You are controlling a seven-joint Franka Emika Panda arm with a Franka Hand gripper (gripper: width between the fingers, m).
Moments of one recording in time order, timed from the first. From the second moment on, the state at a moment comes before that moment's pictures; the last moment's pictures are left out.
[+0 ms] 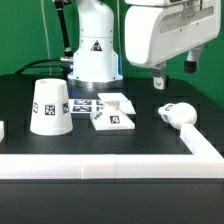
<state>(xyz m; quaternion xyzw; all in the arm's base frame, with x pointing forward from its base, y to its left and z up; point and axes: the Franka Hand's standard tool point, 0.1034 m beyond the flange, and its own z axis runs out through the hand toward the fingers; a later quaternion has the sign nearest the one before) 0.609 0.094 0.139 -0.93 -0.36 0.03 0.07</state>
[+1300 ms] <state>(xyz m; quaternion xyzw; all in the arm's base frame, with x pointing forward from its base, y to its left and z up) 0.529 0.035 0.133 -0.97 -0.23 0.03 0.04</state>
